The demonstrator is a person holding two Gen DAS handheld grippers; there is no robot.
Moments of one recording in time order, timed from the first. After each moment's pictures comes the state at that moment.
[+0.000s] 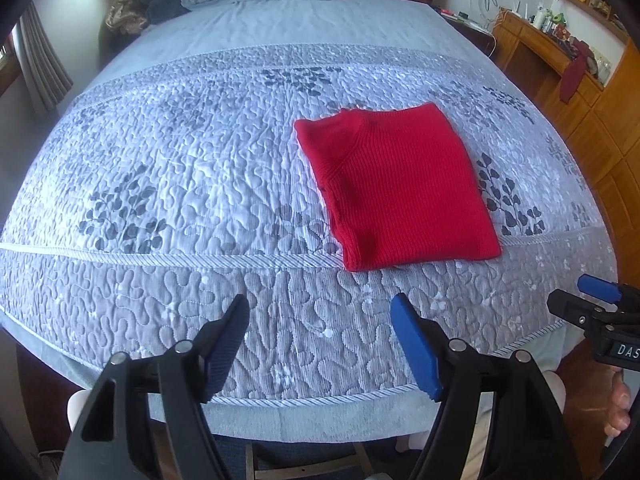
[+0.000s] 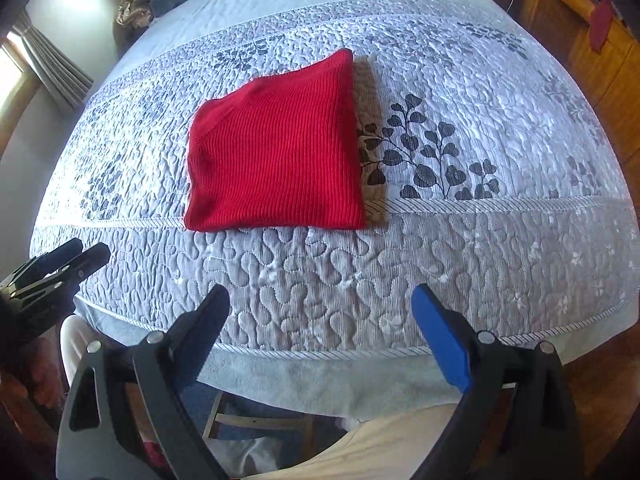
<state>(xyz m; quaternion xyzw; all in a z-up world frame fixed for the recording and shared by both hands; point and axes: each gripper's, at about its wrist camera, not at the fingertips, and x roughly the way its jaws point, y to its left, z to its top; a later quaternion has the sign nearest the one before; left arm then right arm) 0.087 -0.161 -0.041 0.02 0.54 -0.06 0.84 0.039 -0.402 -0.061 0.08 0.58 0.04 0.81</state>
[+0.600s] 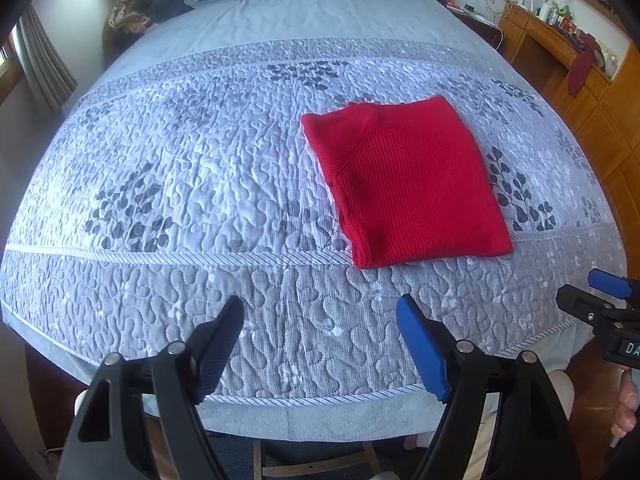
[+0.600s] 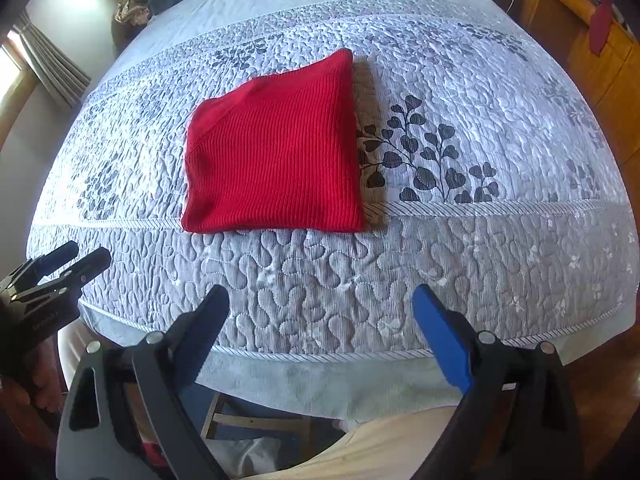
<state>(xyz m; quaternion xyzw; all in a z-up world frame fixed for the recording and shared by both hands) 0.090 -0.163 -0.047 0.04 0.55 -0.05 0.84 0.045 -0.399 -0.064 0.08 0.58 0.03 0.81</state>
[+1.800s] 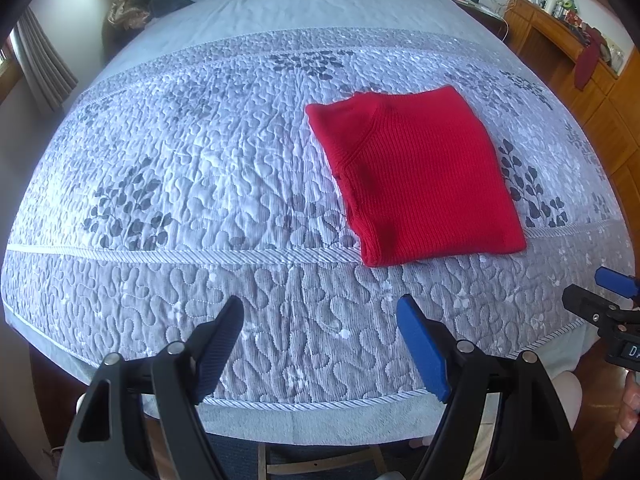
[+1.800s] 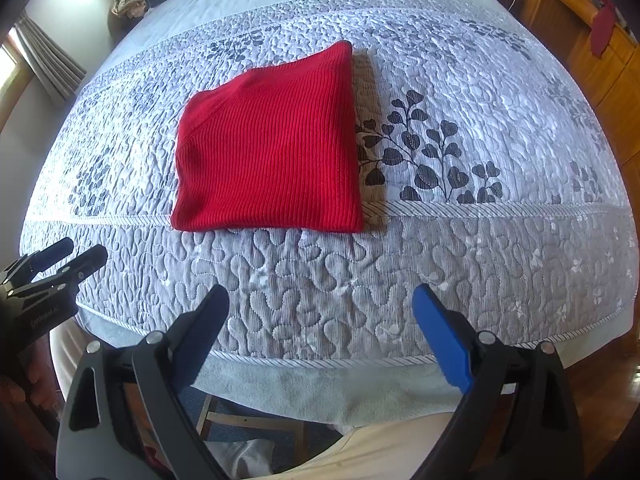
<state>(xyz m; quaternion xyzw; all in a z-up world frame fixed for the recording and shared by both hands) 0.100 -0.158 -0.060 0.04 0.56 -0.05 0.83 0.054 -0.398 -0.075 0.07 0.59 0.03 0.80</state>
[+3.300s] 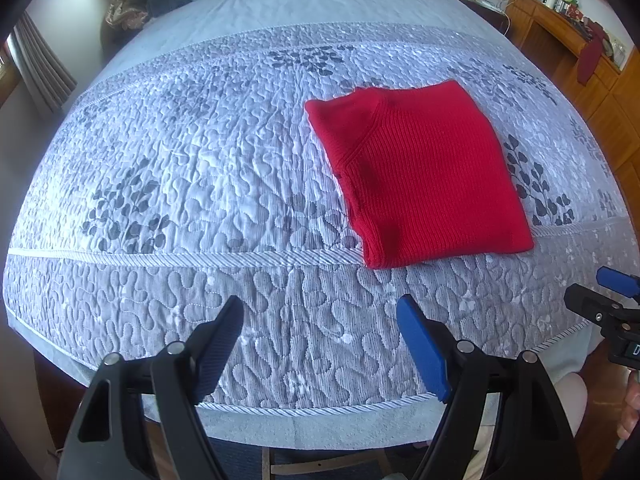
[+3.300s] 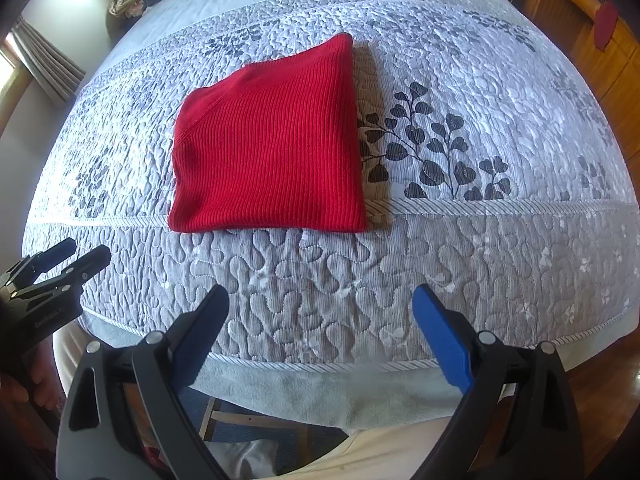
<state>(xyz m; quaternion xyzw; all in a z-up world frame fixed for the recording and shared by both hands) 0.109 -0.157 -0.067 0.06 0.56 -0.05 0.82 0.060 -0.401 -0.083 0.08 0.60 0.03 0.80</state>
